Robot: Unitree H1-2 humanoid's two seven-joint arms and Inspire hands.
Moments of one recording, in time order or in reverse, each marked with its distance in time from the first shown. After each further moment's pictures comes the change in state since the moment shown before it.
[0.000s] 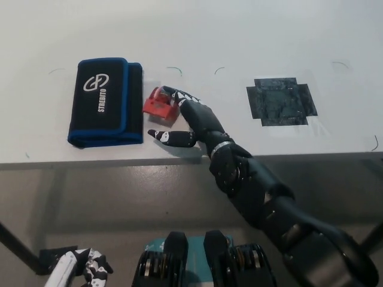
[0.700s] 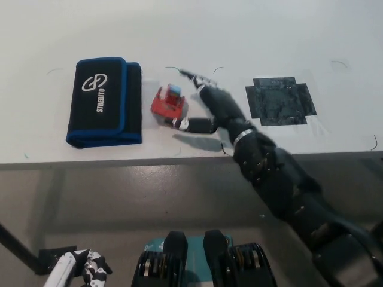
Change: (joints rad) left_arm 0.004 0.004 0.003 -0.001 0.004 0.000 -0.002; right_arm 0.058 -0.136 -0.013 -0.277 0.003 -0.018 0.057
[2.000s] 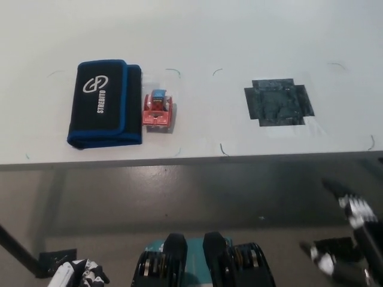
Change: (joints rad) left_arm 0.030 -0.004 0.006 0.043 -0.010 -0.005 0.000; right_arm 1.158 -0.361 -0.215 -1.327 0.035 0.141 0.172
